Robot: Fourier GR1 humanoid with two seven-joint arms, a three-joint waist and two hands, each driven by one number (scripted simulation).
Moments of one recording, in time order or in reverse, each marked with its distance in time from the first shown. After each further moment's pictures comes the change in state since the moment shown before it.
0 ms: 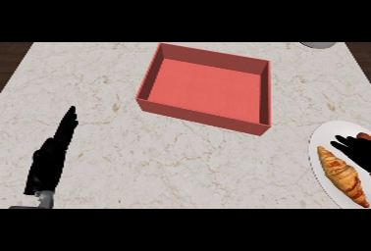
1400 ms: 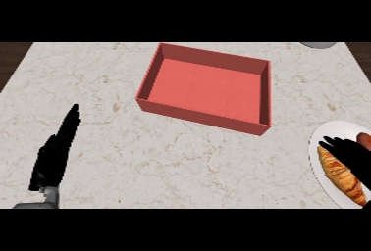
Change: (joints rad) left arm -0.016 -0.123 0.112 0.008 -0.128 -0.107 0.007; right arm -0.049 0.295 -0.132 0.168 0.323 0.047 -0.176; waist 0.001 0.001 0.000
